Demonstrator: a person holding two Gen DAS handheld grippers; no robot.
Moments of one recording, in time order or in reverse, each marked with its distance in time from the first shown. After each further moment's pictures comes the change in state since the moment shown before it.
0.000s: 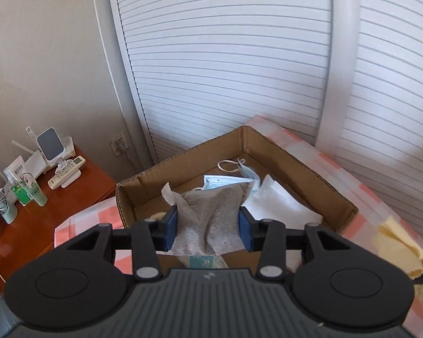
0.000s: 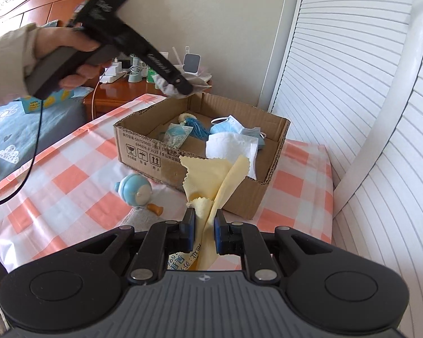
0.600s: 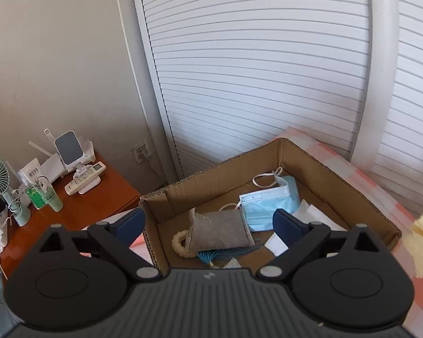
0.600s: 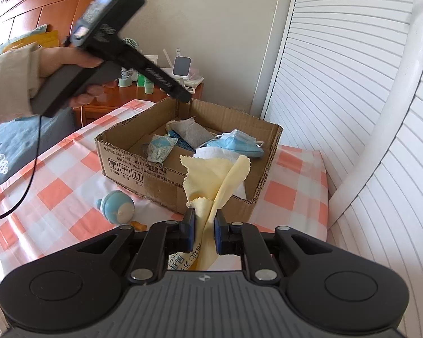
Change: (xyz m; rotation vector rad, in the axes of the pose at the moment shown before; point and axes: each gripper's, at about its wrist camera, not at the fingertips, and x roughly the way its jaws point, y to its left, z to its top) left arm 0.013 0.014 -0.001 -0.028 -0.053 0.086; right arm 0.018 -0.012 0.021 0.014 -0.004 -0.016
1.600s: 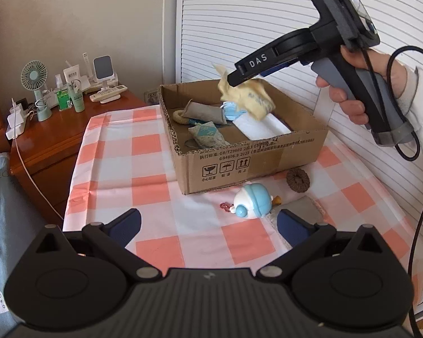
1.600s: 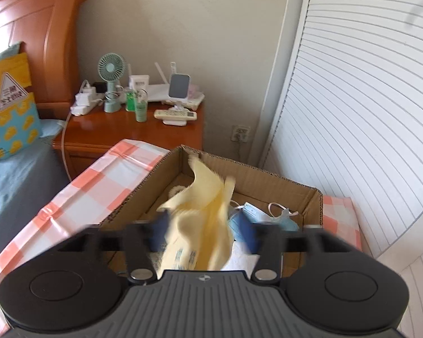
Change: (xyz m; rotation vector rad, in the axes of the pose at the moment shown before) left arm -0.139 -0.029 -0.155 -0.235 0.068 -0.020; right arm 0.117 0.025 0.131 0.051 0.009 -0.031
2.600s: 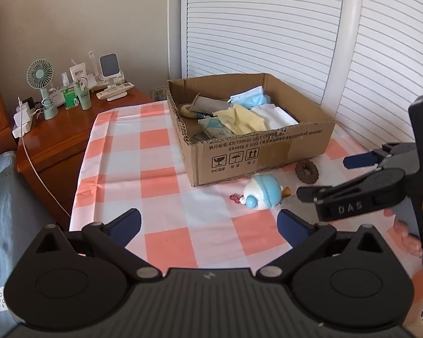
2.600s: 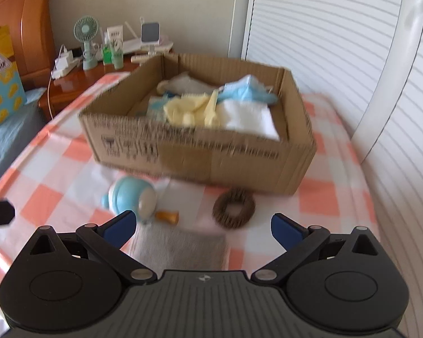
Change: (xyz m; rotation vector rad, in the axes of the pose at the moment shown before) left arm 0.000 0.000 -0.009 0.014 -0.005 0.024; right arm -0.043 0.028 -0.156 0.161 0.138 -0.091
